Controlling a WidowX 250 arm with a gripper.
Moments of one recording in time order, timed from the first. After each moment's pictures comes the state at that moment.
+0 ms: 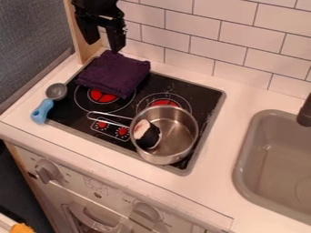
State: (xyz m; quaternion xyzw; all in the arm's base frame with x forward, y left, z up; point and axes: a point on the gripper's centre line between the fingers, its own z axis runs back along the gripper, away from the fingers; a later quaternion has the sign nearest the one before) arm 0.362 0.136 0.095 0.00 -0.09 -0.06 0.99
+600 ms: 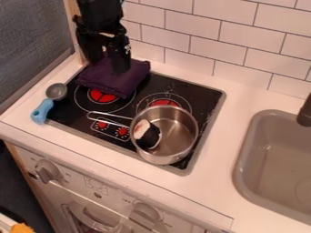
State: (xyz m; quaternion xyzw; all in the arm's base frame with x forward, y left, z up) arm 0.302 0.080 0.109 -0.06 -0.07 -0.12 0.99
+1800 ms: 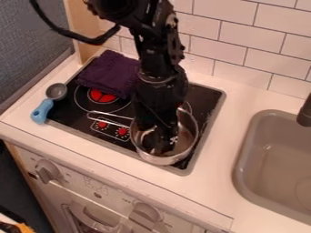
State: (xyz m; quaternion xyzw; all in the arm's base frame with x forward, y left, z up) arm 0.276 -0.012 0.028 -0.01 0.00 -0.30 0.95
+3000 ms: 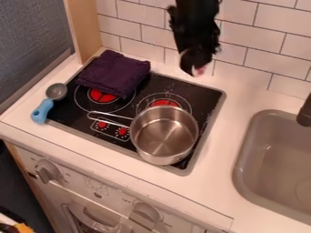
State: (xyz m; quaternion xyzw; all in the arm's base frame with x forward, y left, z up) arm 0.375 -0.026 0.098 -0.05 -0.10 -0.25 0.96
